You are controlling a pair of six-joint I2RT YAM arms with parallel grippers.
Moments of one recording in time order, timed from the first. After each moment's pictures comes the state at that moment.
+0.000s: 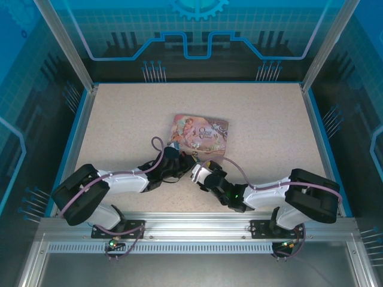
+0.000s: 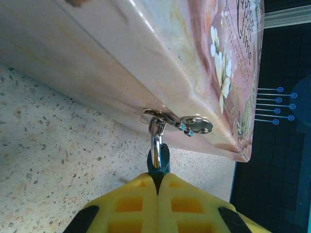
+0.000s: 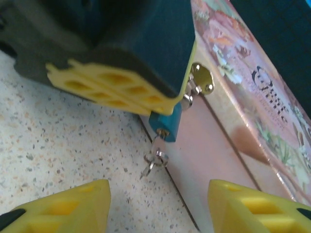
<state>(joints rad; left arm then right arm) -0.75 1.46 0.52 0.38 0.05 -1.35 1.13 1.46 0.43 0.47 0.63 -0.30</state>
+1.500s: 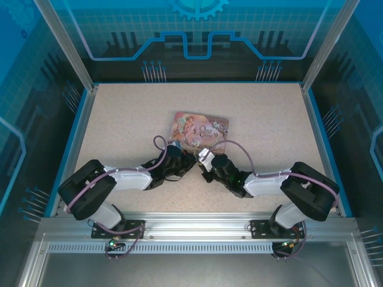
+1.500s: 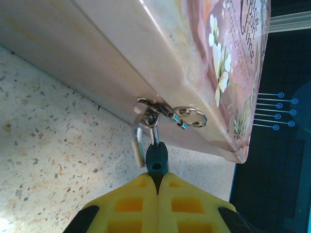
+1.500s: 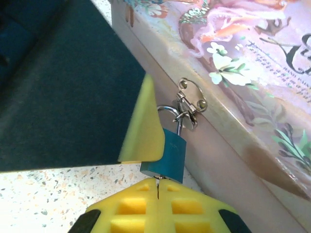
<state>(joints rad) -0.74 1.53 0.55 0.43 0.06 -1.37 0.87 1.50 0.47 0.48 0.16 -0.04</state>
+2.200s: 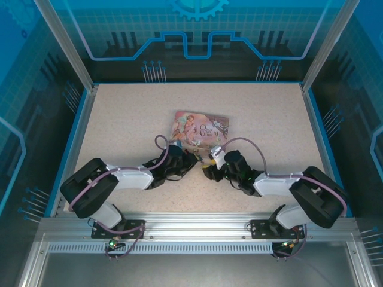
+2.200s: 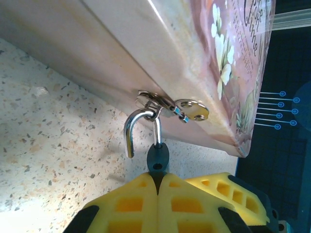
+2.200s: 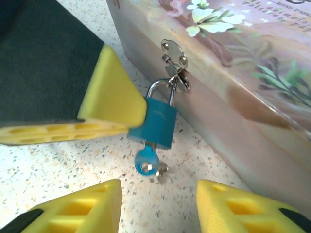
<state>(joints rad) -0.74 1.54 0.56 0.42 0.06 -1.36 0.73 1.38 0.39 0.43 -0.08 0.10</state>
